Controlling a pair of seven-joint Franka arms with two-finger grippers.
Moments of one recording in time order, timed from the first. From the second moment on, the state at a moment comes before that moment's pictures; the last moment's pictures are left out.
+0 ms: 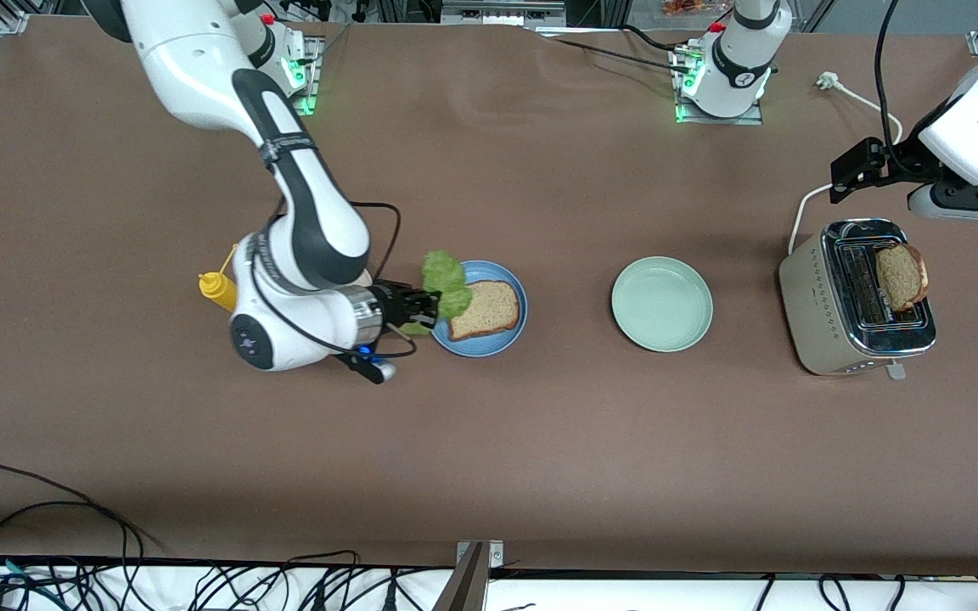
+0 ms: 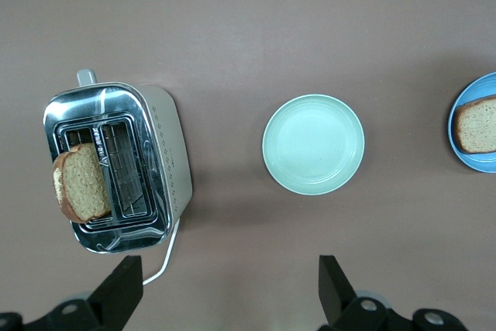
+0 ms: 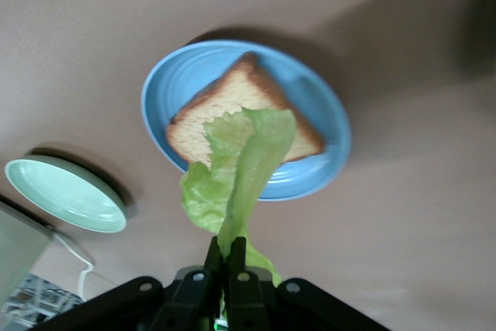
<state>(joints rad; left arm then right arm) -0.04 0.02 -0.06 -1.53 0.00 1.48 -0.03 0.47 0.81 -0.05 -1.21 0.72 1.74 0.70</state>
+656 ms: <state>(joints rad) -0.04 0.02 -0.06 -1.53 0.00 1.48 -0.03 0.57 0.89 -0.05 -1.28 0.80 1.89 0.74</state>
